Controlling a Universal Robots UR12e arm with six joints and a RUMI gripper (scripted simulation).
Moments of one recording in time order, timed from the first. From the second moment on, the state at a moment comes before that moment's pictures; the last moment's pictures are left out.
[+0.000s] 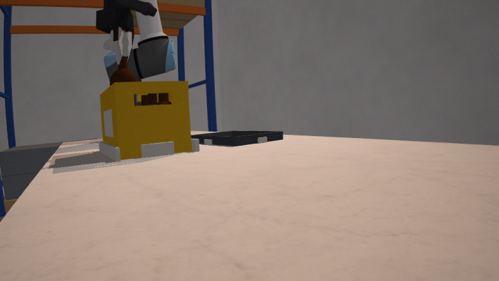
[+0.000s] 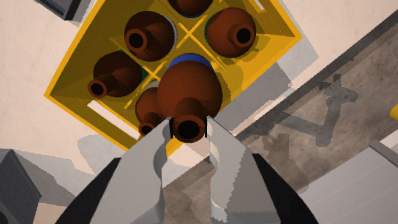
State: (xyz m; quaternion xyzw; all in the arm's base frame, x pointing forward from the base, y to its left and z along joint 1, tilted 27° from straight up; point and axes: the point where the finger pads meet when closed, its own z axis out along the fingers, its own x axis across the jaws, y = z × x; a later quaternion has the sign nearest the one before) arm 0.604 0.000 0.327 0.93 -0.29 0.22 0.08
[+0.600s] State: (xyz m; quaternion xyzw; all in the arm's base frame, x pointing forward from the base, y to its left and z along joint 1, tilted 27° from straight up) arm 0.605 0.000 0.326 0.93 -0.29 0.22 0.08
